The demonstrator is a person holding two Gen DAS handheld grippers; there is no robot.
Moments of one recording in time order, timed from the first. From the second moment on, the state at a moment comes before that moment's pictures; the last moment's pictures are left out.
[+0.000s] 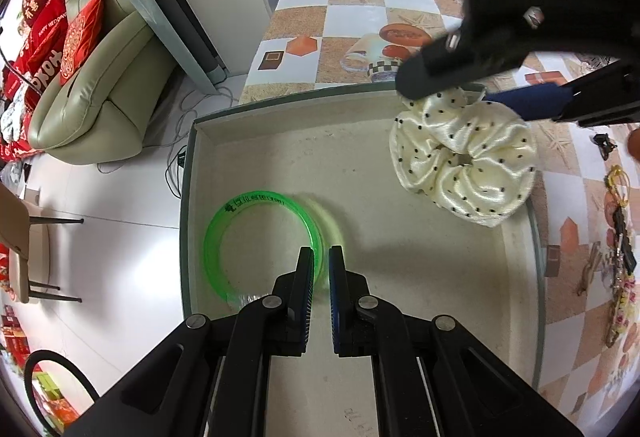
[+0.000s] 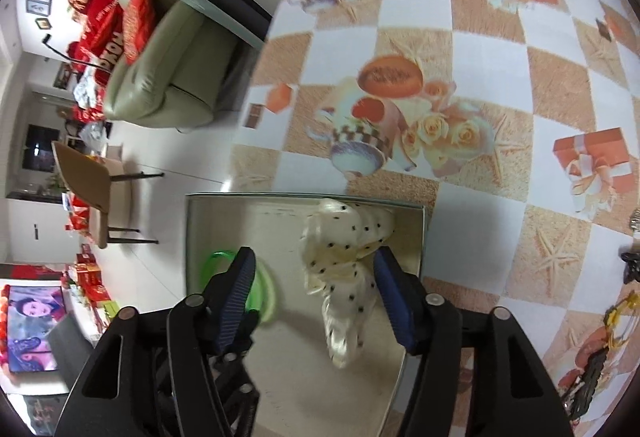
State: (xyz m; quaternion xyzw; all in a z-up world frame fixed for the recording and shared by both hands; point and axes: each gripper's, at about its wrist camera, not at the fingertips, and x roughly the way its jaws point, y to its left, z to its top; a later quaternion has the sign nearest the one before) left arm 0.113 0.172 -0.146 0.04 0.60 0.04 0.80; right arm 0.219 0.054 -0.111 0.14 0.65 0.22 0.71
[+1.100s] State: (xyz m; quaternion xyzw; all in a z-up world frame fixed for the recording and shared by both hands) left arm 0.079 0.122 -0.095 0.05 0.59 0.06 0.80; right arm 0.121 -0.122 -0.055 0.20 0.63 0.12 0.74
